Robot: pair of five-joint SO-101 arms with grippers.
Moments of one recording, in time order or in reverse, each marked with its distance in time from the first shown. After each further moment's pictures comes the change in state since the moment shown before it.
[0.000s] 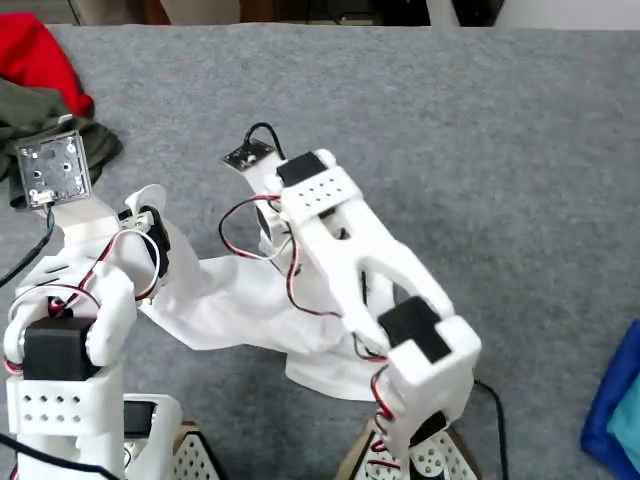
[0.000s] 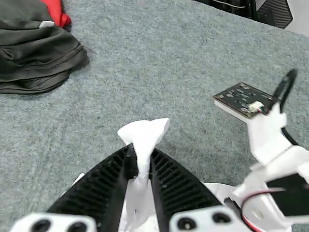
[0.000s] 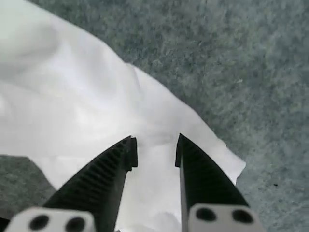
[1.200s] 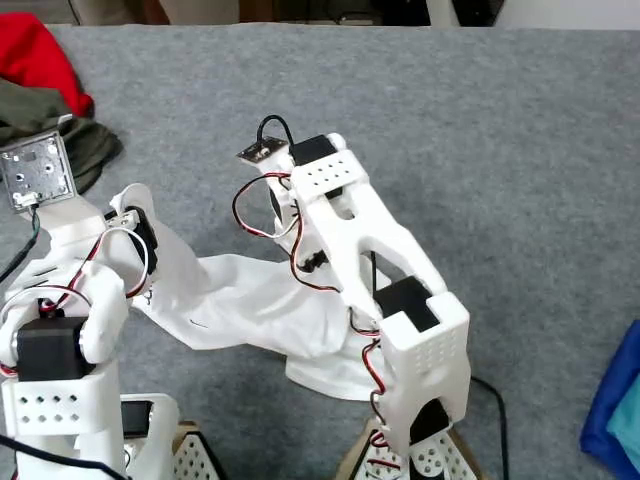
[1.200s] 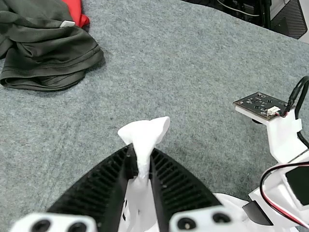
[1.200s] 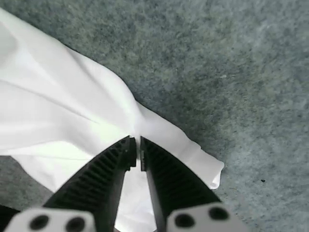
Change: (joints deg) left arm -3.7 0.0 0.0 0.0 0.1; right arm 4.2 7.1 -7.8 6.5 4.5
